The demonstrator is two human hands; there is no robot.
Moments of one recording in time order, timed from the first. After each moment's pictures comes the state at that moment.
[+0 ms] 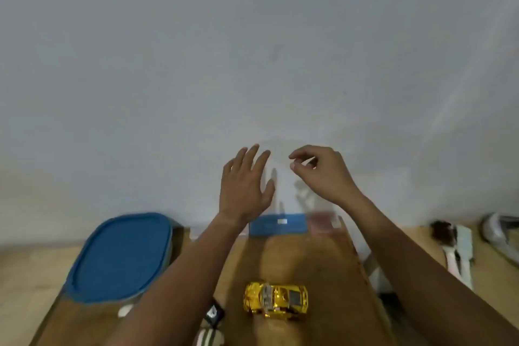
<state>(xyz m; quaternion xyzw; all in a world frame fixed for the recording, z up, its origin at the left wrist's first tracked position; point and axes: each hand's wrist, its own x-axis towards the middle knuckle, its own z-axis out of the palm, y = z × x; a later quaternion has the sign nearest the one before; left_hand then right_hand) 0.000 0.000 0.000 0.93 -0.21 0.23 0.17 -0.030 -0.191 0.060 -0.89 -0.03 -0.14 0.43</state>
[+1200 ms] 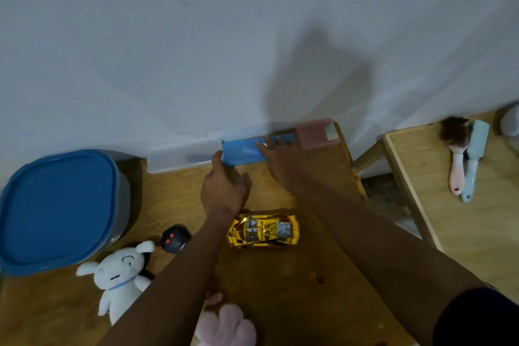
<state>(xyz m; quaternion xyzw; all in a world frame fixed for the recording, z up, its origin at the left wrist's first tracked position) -0.022 -0.011 -0.184 0.93 0.07 -0.06 0.35 0.012 -0.180 -0.204 -0.99 -0.08 0.09 0.02</state>
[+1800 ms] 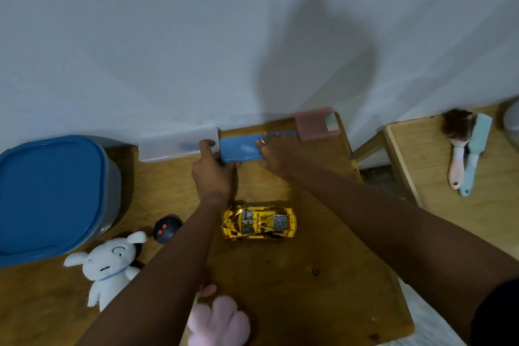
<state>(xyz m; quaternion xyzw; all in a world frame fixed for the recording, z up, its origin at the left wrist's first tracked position) -0.004 -0.010 -0.202 0.91 0.12 -0.03 0.40 0.015 -0.183 -0.192 -0.97 -0.18 0.13 -0.03</state>
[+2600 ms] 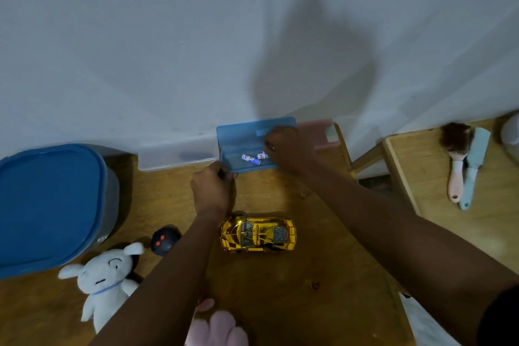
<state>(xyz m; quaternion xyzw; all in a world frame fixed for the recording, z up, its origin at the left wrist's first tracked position) -0.003 -0.003 -0.209 0.93 0.08 -0.05 0.35 0.044 -0.203 -0.192 -0.99 -0.10 0.01 0.12</state>
